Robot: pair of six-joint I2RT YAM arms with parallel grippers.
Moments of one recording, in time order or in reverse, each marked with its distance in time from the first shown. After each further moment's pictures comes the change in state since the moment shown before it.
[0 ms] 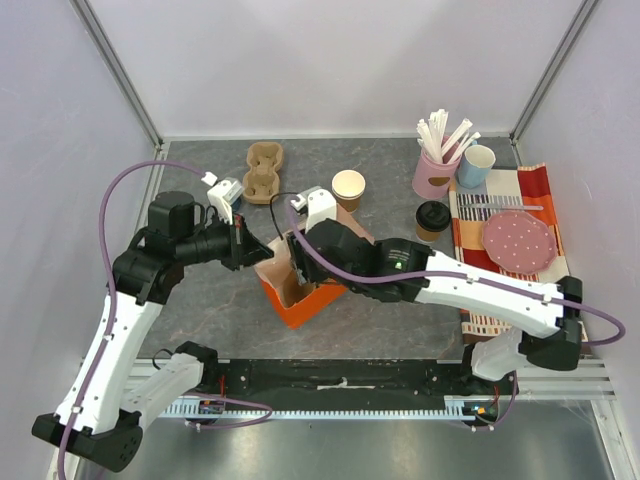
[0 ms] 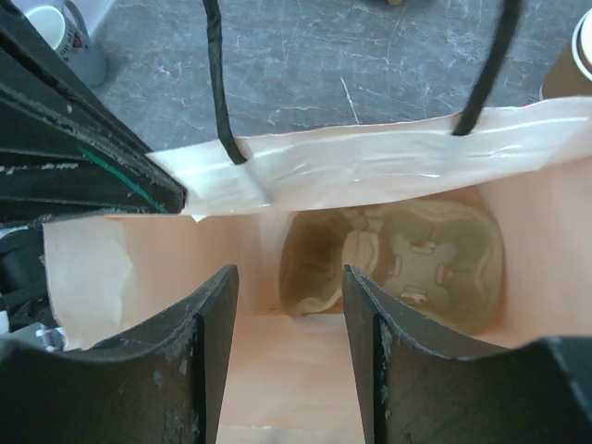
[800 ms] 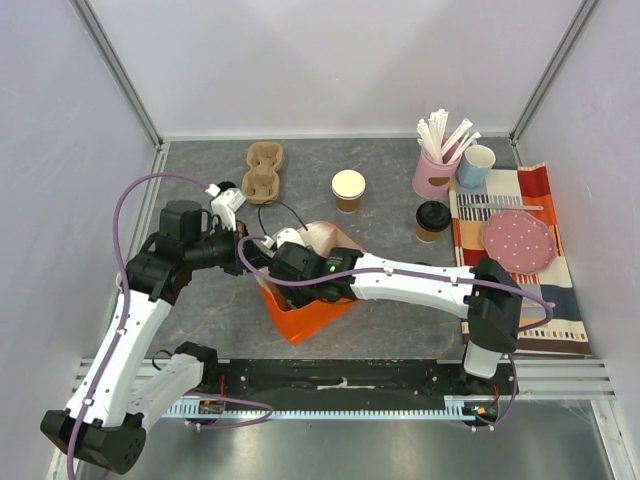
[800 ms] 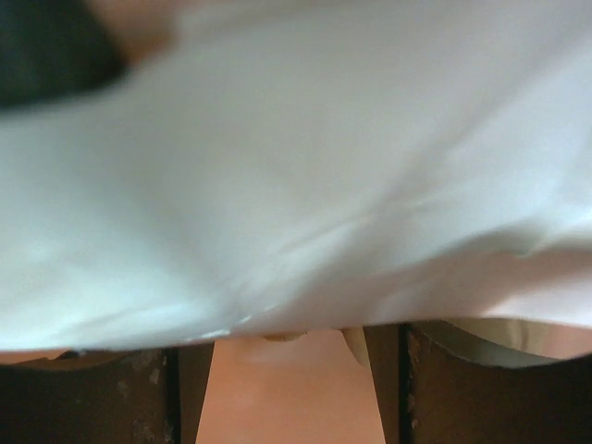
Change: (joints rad) left arm 0.038 -0.015 -0.150 0.050 0.002 -0.027; right arm -0.047 0.322 -0.030 -0.079 -0.174 -0.068
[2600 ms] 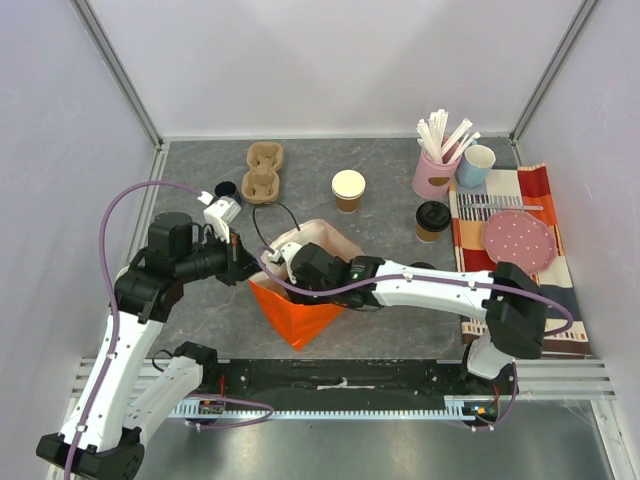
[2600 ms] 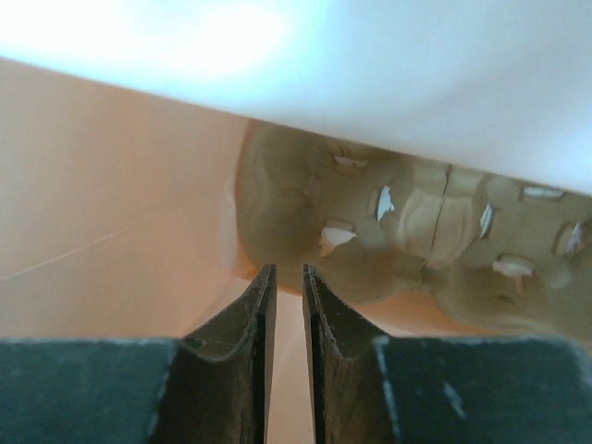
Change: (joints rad) left arm -0.002 -0.109 -0.016 -0.039 -0.057 0.107; right arm -0.041 -0.144 -0.276 0.312 -0.385 -0.104
